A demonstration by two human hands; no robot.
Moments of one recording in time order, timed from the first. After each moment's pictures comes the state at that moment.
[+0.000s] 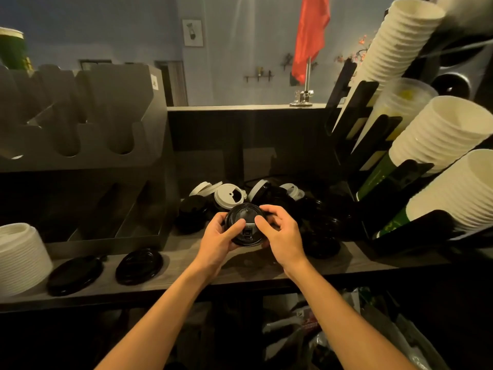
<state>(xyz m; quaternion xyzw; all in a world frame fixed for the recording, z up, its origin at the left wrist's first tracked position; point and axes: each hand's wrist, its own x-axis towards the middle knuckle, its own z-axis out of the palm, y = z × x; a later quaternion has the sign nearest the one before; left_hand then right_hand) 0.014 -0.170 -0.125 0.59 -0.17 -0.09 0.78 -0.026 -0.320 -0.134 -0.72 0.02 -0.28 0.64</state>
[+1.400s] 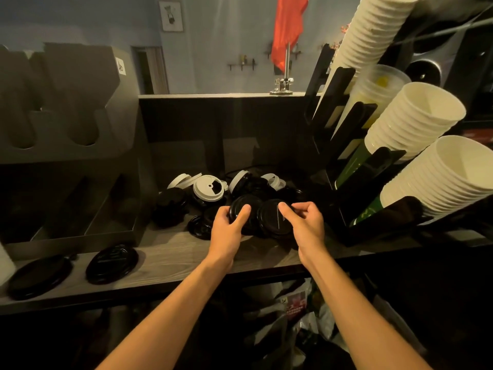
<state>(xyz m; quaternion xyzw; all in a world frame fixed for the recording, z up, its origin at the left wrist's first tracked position) 0.013 -0.238 -0.143 0.65 -0.13 -0.03 0.75 -0.051 -0.387 -0.138 -0.62 0.17 -0.35 0.68</state>
